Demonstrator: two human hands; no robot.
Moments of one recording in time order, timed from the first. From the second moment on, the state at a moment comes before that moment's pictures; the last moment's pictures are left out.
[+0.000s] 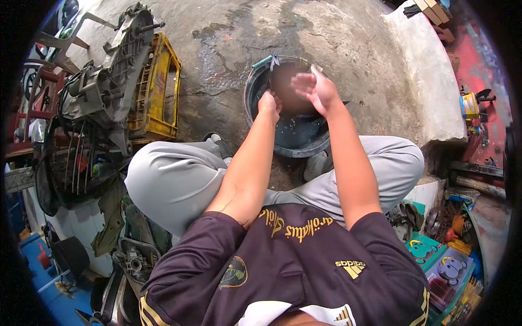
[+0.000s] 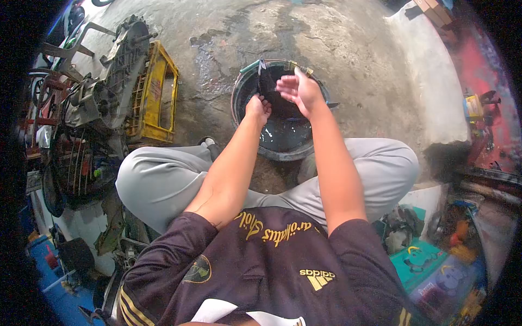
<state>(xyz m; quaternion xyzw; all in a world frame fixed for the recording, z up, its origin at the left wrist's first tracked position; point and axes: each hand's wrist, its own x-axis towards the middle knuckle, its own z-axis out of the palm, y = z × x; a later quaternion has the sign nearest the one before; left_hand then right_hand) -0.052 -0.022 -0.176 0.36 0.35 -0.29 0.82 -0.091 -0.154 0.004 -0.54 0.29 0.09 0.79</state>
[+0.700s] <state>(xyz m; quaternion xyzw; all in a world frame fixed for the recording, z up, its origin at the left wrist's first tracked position) -0.070 -0.029 -0.233 0.92 0.00 -0.38 0.08 -0.143 -0.150 -0.166 -0.86 0.19 0.45 0.12</state>
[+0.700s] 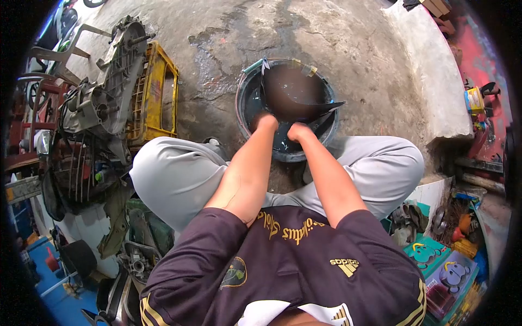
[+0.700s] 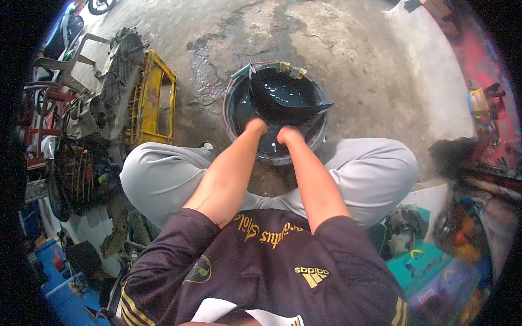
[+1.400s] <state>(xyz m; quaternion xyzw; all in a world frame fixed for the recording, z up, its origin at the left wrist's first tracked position) -0.053 -0.029 -0.286 0.65 0.42 -0.37 0.50 -0.144 -0.174 -0.262 -0.48 0.53 0.37 0.59</state>
